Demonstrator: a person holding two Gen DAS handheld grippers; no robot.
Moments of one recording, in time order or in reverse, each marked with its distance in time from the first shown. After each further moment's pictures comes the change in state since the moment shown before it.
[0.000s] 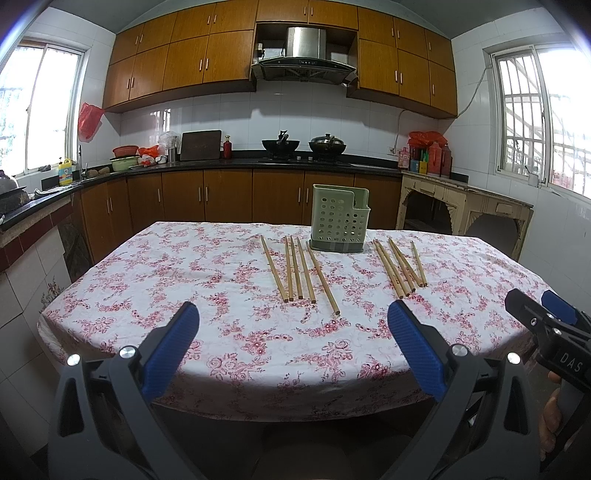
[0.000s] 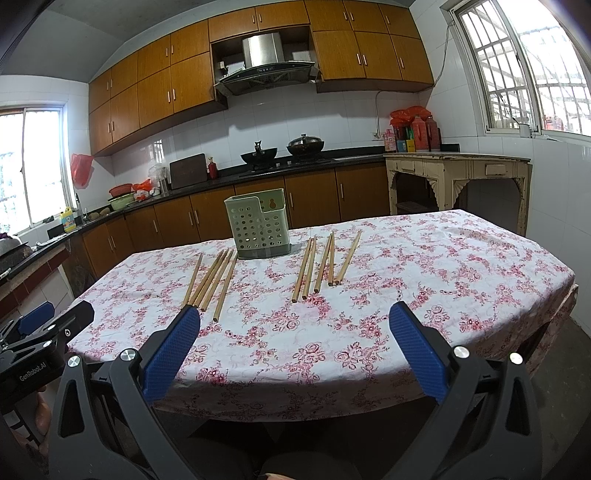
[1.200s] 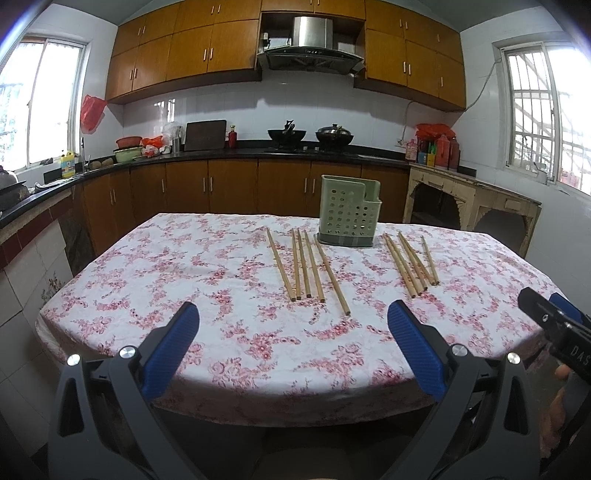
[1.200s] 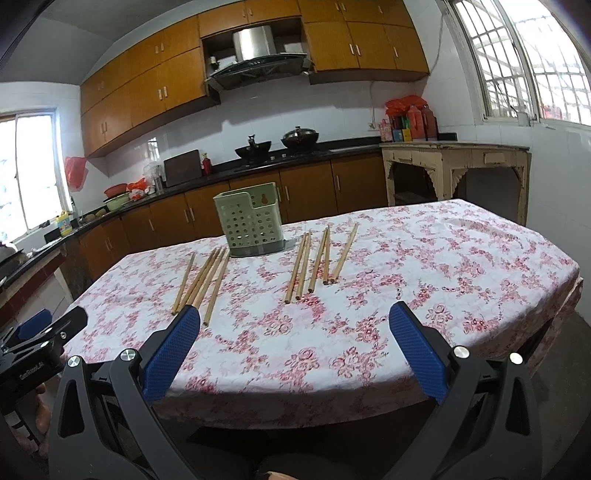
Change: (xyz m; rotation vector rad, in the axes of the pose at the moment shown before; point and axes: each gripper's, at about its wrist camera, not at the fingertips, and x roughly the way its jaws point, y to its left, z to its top) left arm 0.026 0.008 0.008 -0.012 0.046 0.025; right arm 0.023 -0.012 0.007 0.040 0.031 -0.010
